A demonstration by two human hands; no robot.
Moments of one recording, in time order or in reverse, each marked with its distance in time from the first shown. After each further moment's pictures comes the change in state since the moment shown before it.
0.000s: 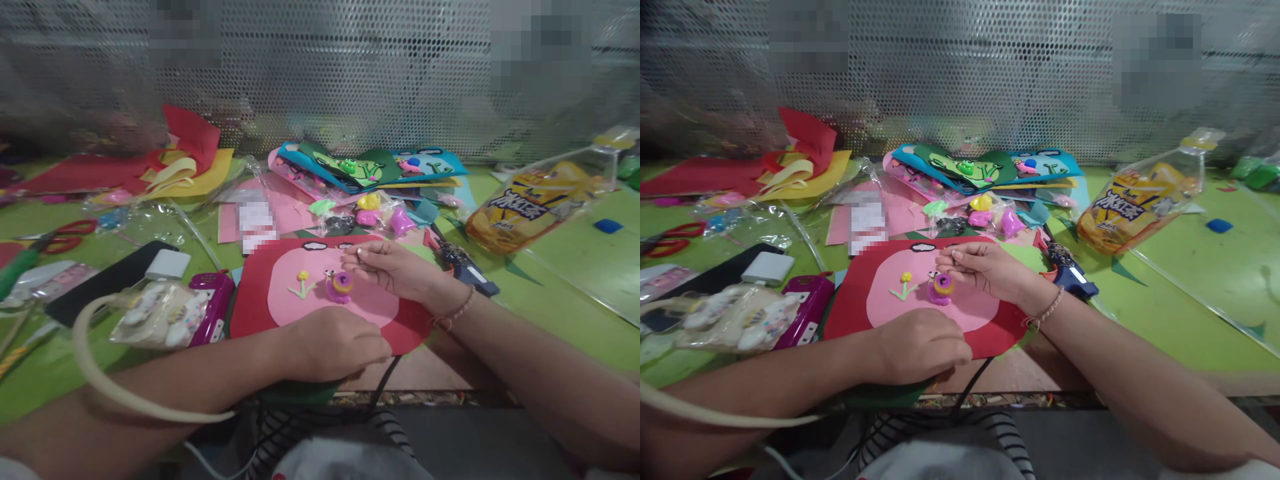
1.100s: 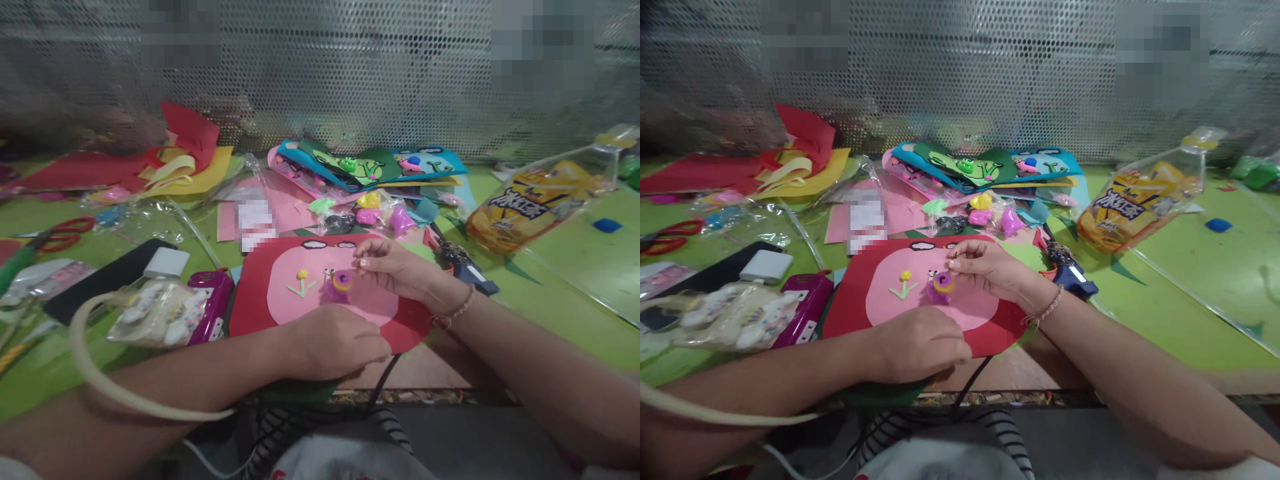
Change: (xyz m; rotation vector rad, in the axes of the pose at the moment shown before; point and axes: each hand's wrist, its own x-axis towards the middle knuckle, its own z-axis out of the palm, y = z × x) left_hand 0.000 -0.001 0.002 -0.048 0.017 0.007; right_hand 0.001 0.001 -0.003 -0.041 0.010 -0.049
